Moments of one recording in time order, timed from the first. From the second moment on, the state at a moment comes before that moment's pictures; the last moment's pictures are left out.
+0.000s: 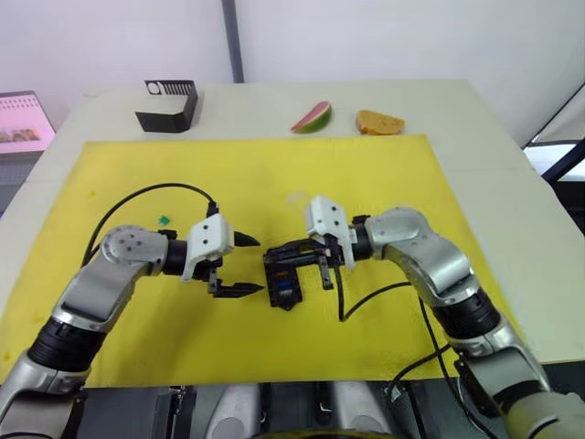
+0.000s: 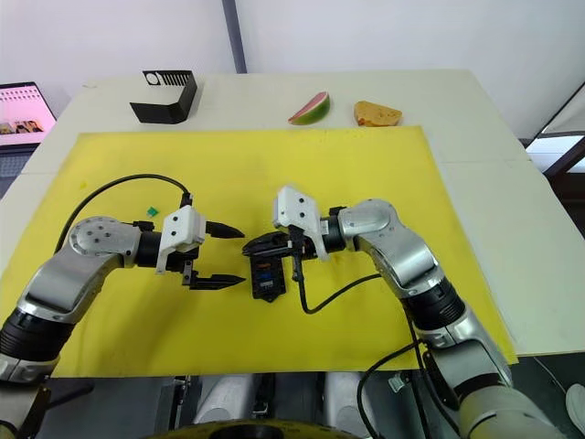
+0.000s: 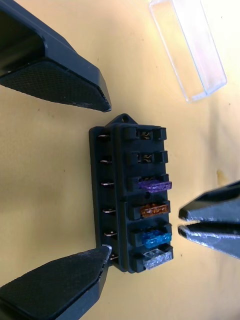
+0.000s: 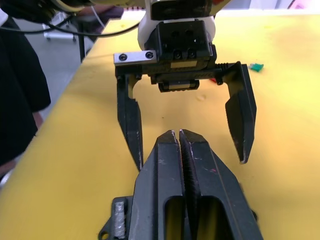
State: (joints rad) left arm -0.35 0.78 -0.17 -0.23 -0.34 0.37 -1.17; right arm -0.57 -0.46 0.34 -0.17 0.35 0.47 1.14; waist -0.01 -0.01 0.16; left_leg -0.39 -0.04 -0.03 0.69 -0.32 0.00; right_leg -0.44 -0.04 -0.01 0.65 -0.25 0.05
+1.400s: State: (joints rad) left arm -0.33 0.77 -0.10 -0.24 -0.39 0.42 -1.13; right arm -0.57 -0.45 0.30 -0.11 0.31 0.52 1.07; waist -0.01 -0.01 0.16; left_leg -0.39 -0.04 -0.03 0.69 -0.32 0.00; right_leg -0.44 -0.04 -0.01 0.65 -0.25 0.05
